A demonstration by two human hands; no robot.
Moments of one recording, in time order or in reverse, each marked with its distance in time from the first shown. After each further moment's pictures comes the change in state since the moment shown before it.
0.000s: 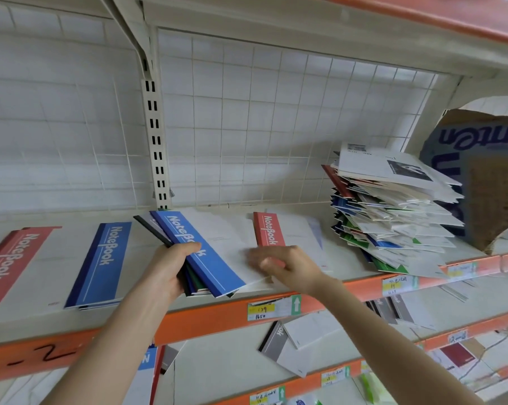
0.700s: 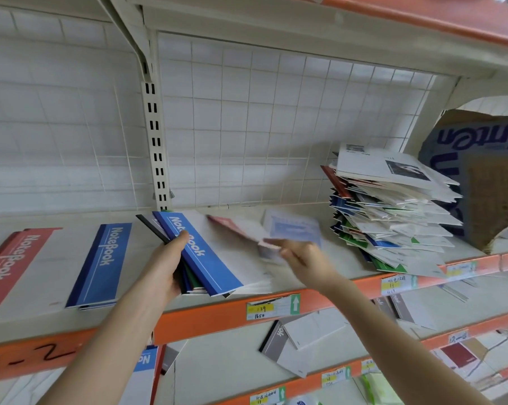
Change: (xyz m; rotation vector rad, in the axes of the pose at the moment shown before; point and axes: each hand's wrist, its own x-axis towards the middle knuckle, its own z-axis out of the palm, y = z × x) left_hand -0.010 0.004 0.003 -0.076 -0.011 0.025; right_hand -0.014 0.005 -0.016 -0.015 0.230 -0.008
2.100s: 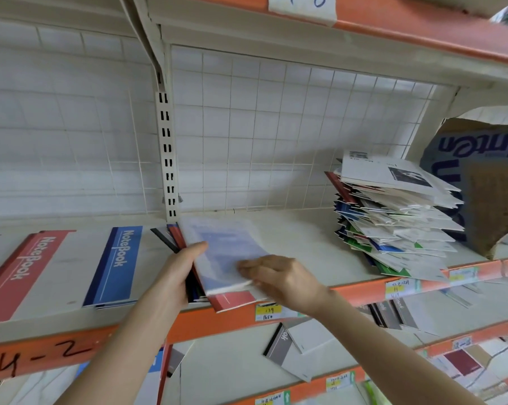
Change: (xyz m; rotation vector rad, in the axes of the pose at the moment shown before) left_hand -0.010 0.000 -0.006 0.098 -0.001 -0.055; right_hand 0.003 -0.038 0.029 -0.141 -0.040 -0.551
